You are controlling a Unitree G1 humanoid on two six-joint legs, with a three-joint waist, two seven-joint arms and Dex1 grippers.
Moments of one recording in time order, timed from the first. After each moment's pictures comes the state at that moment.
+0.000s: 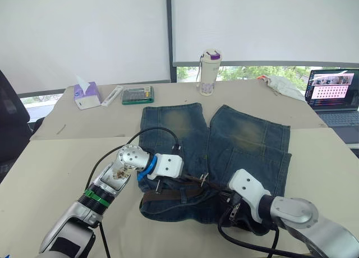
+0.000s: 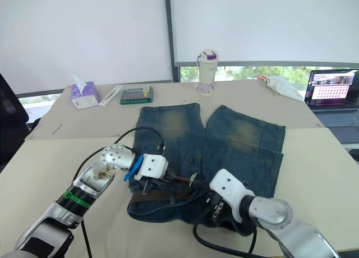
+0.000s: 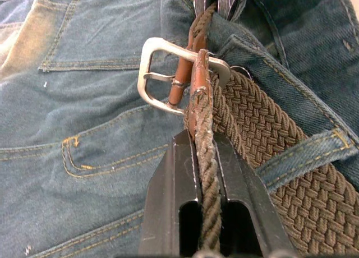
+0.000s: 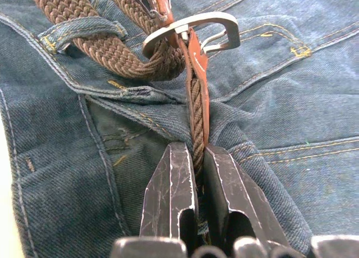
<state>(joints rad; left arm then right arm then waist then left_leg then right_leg) -0.62 0.52 -0.42 0.13 -0.04 -0.09 -1.27 0.01 -0.80 0.15 -0.86 0.34 0.94 0.46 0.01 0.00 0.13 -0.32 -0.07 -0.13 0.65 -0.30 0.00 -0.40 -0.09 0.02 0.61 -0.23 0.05</state>
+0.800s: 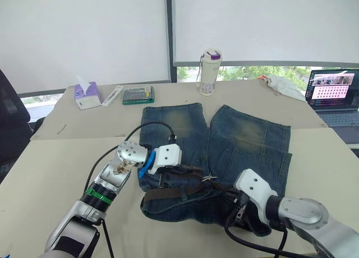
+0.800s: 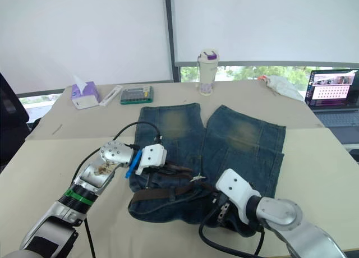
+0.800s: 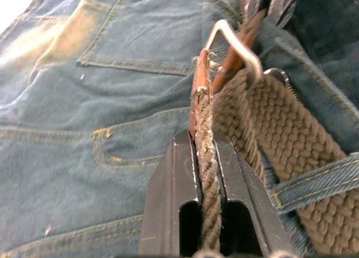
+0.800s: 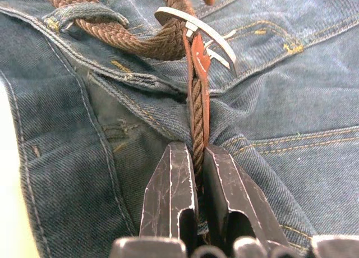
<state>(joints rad) -0.63 0.48 -0.35 0.16 -0.09 0.02 -1.23 0.07 -0.81 0.07 -0.88 0.35 0.92 0.53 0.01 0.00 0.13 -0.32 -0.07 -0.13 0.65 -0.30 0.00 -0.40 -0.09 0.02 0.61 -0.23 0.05</state>
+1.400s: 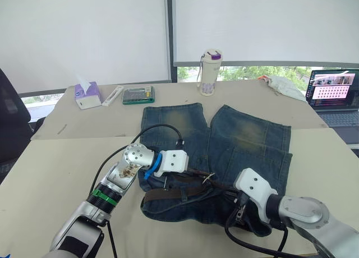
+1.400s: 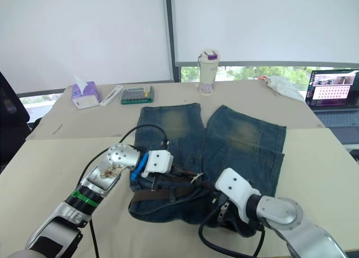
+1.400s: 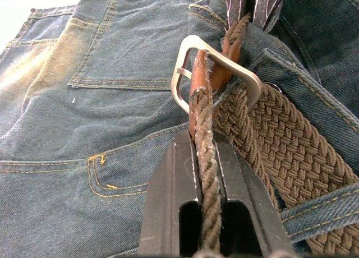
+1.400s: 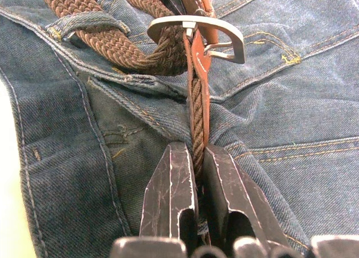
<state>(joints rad) -0.63 0.45 -0.40 0.17 -0.03 -0.09 -1.23 0.06 -0.82 0.07 -0.88 0.33 0.90 0.54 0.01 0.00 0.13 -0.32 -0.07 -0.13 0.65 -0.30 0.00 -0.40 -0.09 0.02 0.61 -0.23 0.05</state>
